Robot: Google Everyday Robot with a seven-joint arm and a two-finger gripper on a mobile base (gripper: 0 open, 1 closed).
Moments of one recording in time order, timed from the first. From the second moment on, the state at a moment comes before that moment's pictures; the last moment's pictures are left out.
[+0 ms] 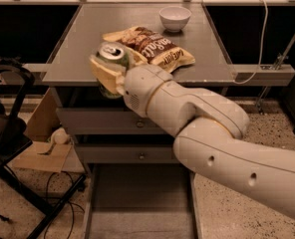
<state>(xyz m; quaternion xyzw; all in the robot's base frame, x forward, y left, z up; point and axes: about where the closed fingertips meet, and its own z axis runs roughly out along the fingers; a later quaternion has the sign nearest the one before) 0.522 0.085 0.976 -0.24 0.62 0.32 0.67</state>
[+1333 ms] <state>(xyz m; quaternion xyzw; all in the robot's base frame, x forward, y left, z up) 0.505 0.031 0.914 -0.28 0.57 0.44 0.64</state>
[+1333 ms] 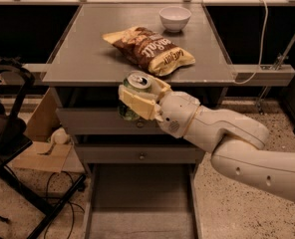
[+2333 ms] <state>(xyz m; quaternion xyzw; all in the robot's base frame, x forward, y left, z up) 0.482 0.008 0.713 -0.38 0.61 0.44 0.54</state>
